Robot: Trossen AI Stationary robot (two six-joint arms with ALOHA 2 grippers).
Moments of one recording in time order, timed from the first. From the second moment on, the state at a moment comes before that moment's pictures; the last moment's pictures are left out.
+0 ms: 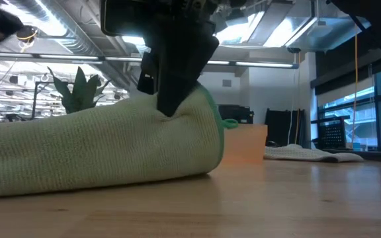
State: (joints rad) left arm -0.91 1.57 0.93 -0.66 -0.60 -0.83; right arm 0.25 2.43 2.19 -1.08 -0.39 -0.06
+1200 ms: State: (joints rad) left arm -0.71 1.57 0.62 -0.23 -0.46 -0.59; right arm 0.17 2.42 2.20 -1.06 -0.35 0.03
